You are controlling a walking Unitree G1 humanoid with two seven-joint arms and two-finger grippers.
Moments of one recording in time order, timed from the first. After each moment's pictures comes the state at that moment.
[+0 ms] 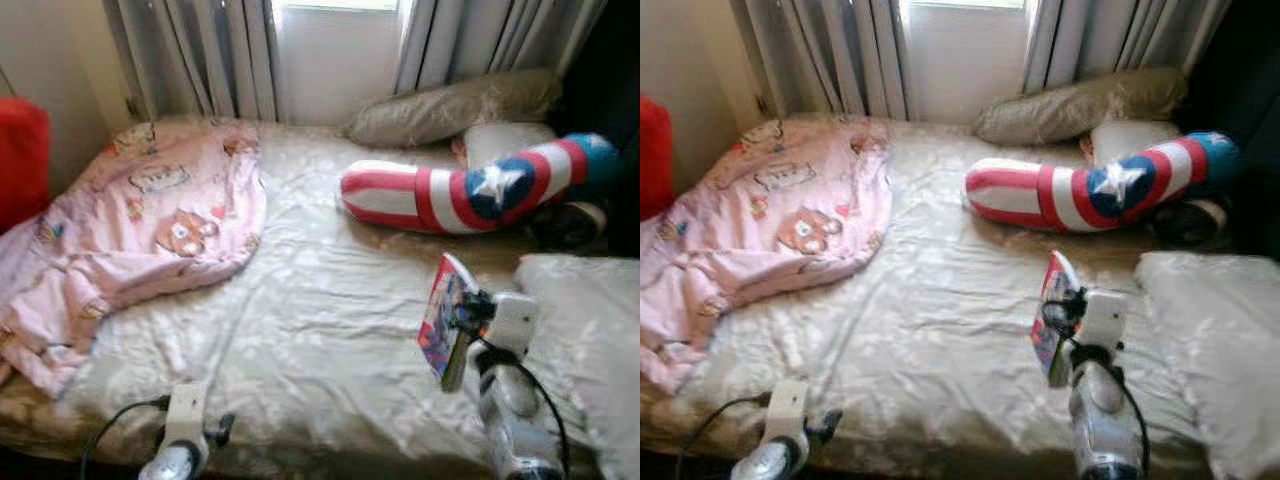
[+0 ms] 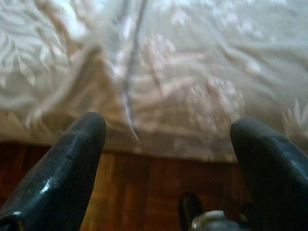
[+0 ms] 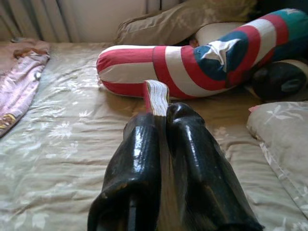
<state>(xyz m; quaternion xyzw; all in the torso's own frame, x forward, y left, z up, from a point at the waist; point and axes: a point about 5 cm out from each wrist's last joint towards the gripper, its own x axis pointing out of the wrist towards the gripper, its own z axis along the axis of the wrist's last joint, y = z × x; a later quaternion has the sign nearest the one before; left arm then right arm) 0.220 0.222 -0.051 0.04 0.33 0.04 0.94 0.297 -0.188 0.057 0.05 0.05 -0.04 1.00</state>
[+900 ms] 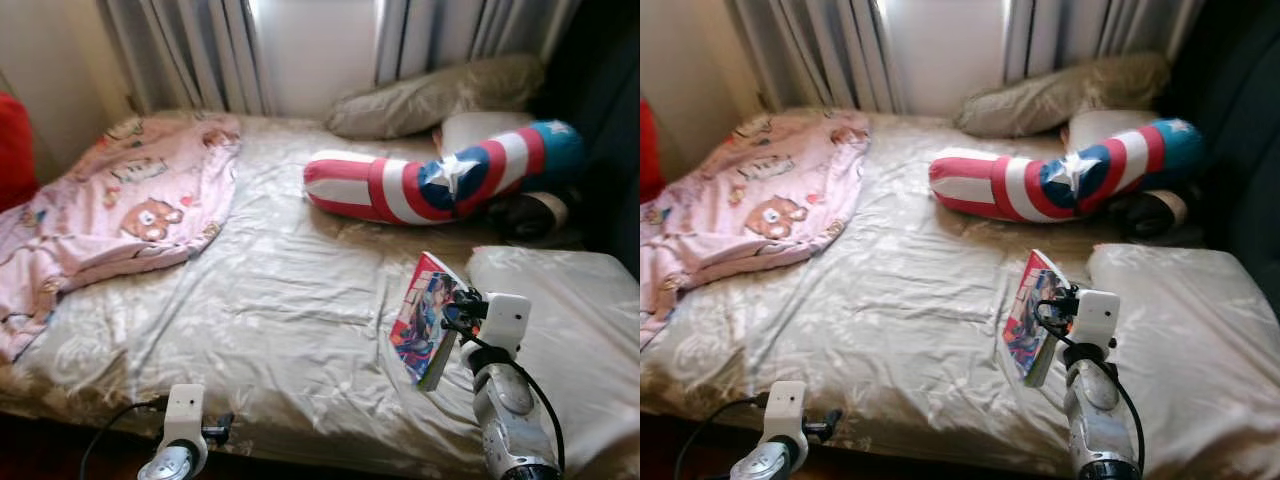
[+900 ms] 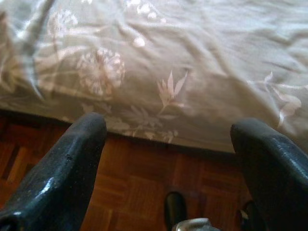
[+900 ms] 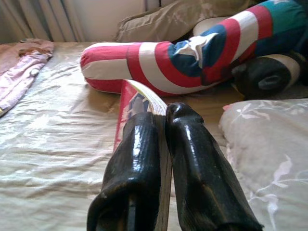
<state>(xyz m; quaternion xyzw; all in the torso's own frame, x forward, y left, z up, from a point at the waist) 0.227 0.209 -0.049 0.02 0.32 0.03 0.95 0.296 -0.194 0.057 0.05 0.05 -0.04 1.00</state>
